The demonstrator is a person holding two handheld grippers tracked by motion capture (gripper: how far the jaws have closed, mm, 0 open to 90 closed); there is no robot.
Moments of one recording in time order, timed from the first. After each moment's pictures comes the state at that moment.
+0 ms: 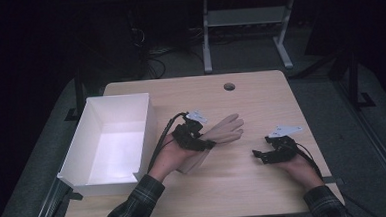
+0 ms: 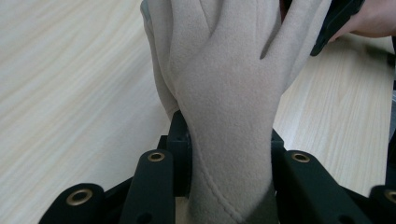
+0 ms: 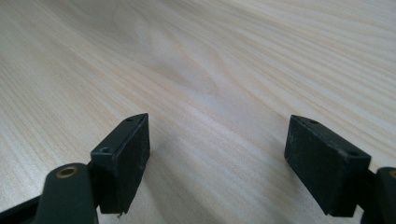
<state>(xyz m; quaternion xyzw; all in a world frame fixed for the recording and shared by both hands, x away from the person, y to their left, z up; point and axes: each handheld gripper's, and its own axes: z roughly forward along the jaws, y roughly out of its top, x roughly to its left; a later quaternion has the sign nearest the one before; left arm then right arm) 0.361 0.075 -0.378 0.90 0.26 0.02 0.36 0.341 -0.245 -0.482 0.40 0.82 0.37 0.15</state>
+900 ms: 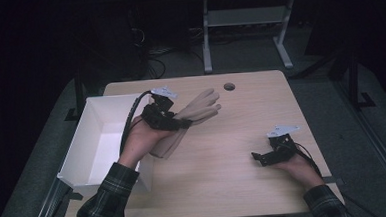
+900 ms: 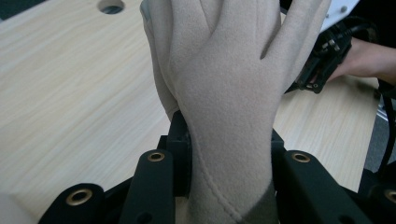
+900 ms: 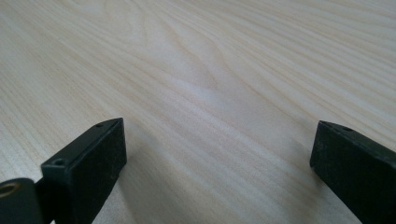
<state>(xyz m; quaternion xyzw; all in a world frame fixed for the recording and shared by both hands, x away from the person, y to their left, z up) 0.371 0.142 -0.302 0.87 0.30 0.05 0.38 0.344 -0.242 -0.483 0.40 0.83 0.35 0.15</state>
